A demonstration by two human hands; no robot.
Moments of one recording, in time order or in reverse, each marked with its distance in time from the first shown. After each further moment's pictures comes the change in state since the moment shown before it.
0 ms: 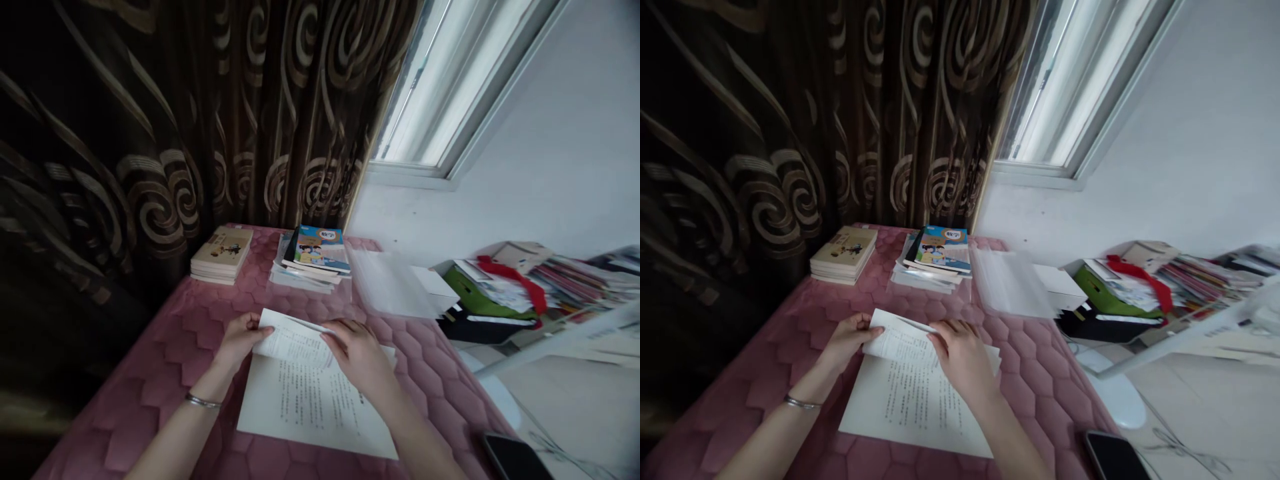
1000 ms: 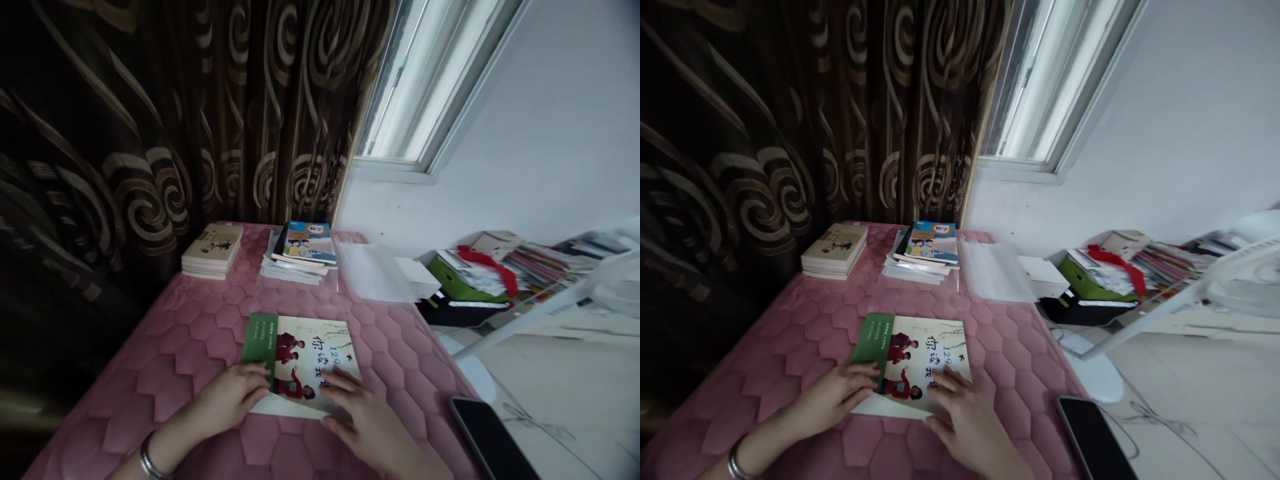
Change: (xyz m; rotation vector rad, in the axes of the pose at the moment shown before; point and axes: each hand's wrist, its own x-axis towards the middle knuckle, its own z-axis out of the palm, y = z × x) left_hand -0.082 -0.020 -0.021 1.006 -0.617 0.469; right_hand -0.103 -0.001 -0.011 0.281 -0.543 0.119
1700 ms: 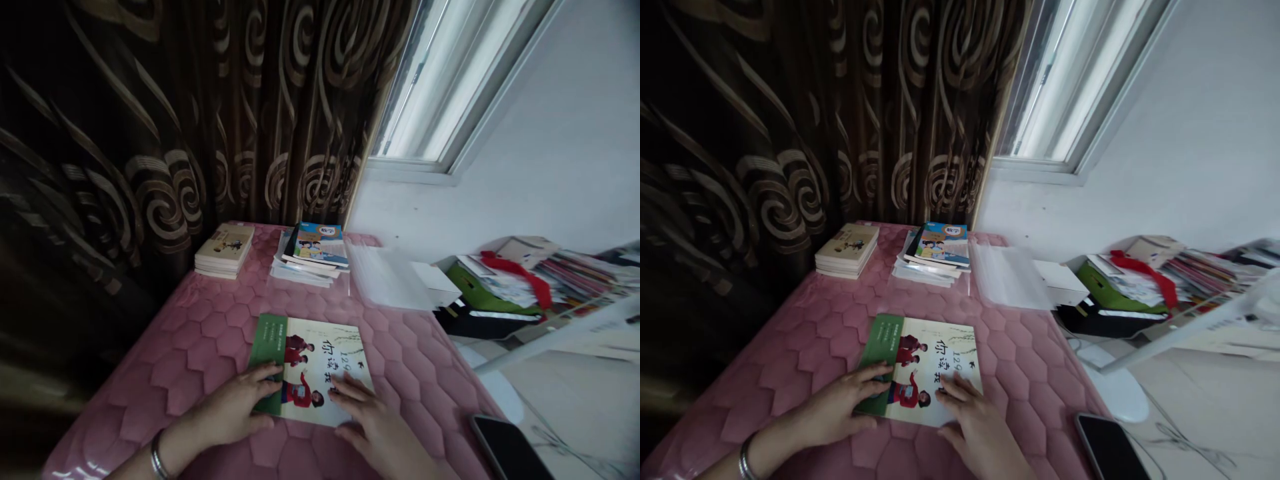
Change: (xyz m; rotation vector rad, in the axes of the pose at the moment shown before) left_hand -0.011 0.002 -0.001 -0.057 -0.157 -0.097; right_hand 0.004 0.008 0.004 0.023 -0.065 0.086
